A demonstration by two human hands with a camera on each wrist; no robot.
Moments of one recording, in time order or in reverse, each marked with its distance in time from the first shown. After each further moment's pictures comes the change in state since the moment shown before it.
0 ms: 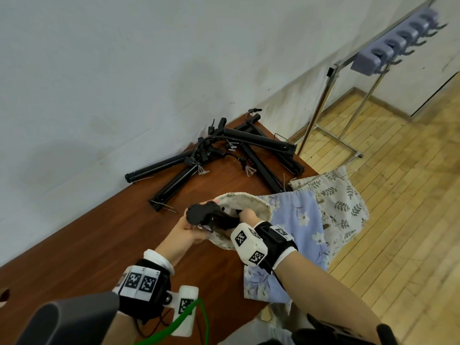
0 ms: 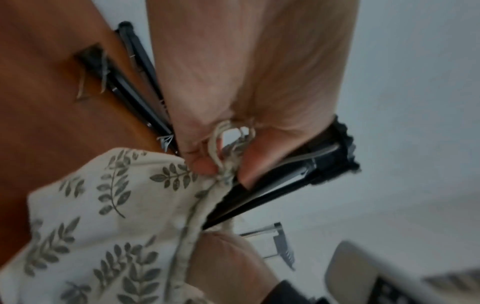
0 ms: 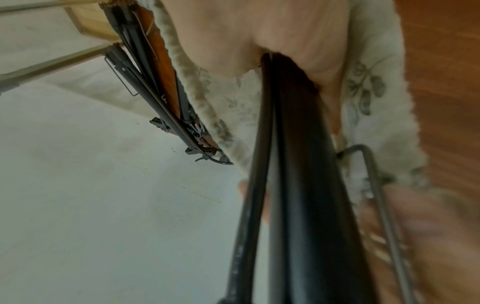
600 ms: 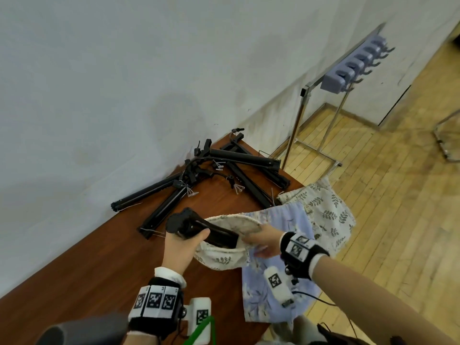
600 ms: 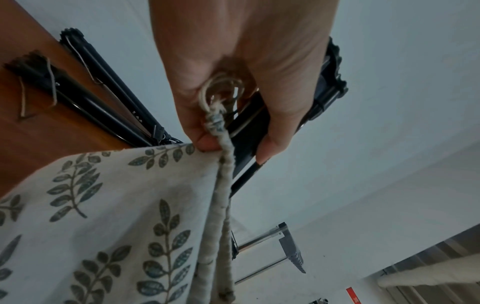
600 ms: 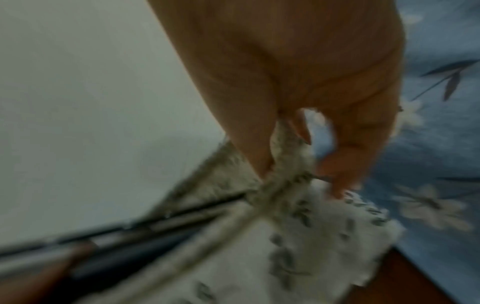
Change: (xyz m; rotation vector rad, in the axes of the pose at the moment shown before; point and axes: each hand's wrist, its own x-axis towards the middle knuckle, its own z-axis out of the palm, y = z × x) left_hand 0.018 0.011 0.012 -0.005 0.340 0.136; right_hand -0.017 -0.043 -0.065 -0.710 0.071 0.025
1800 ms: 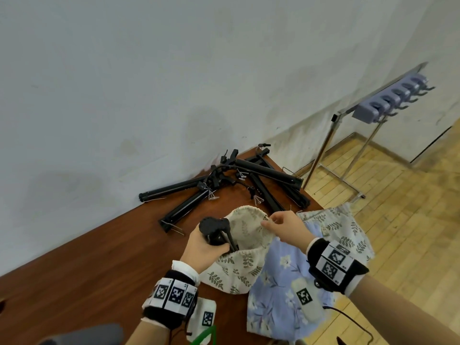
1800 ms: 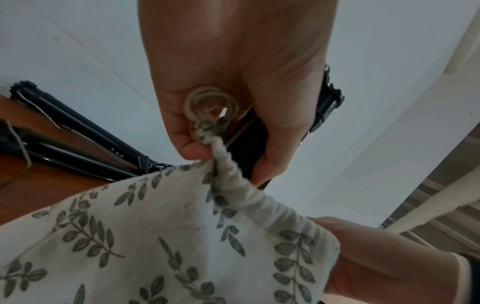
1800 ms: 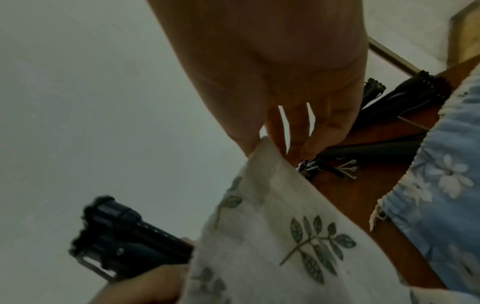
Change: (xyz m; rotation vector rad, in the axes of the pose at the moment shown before) left_hand -0.006 -0.014 -0.007 0.308 -0.119 0.029; right_hand -0.046 -0.040 -0.010 -0.536 0.277 -0.562
